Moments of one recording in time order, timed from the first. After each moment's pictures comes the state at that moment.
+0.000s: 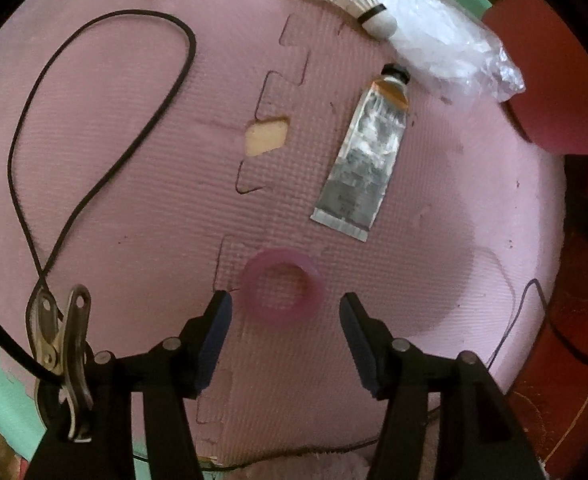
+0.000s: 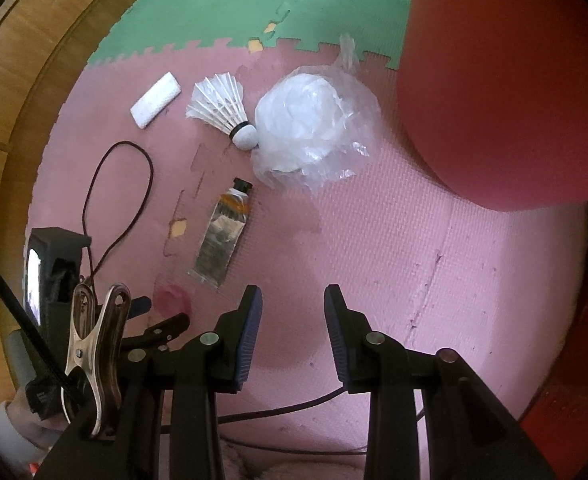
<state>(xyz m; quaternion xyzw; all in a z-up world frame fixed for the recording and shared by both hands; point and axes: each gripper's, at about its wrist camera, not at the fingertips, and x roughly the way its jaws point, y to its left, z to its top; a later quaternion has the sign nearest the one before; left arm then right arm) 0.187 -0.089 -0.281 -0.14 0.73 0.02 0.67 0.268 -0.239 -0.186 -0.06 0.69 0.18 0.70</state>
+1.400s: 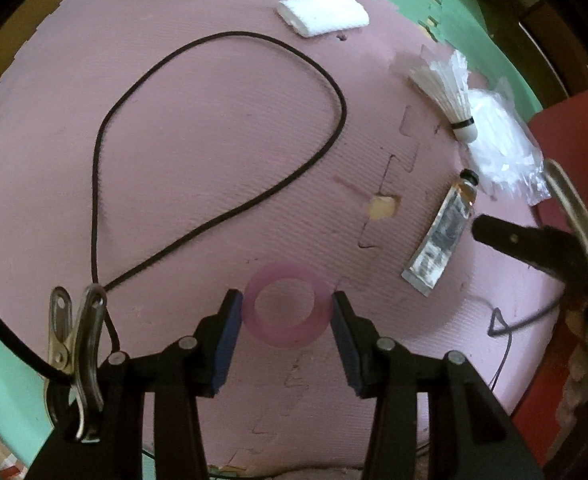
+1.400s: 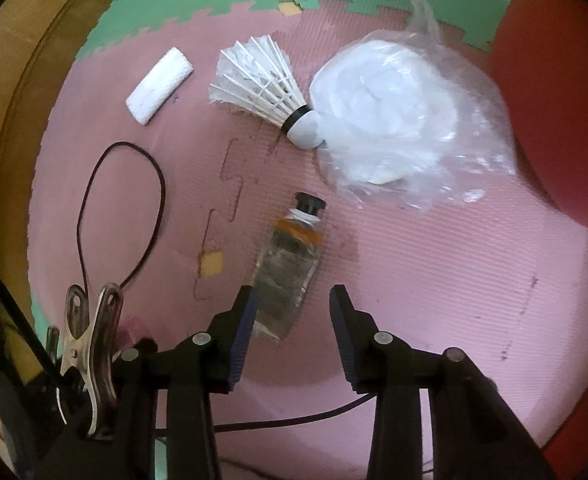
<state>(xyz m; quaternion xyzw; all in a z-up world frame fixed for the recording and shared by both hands) 0.168 0.014 -0.256 -0.21 0.67 0.11 0.70 0.290 -0.166 -0.254 -0.02 0.73 0.17 0.67</state>
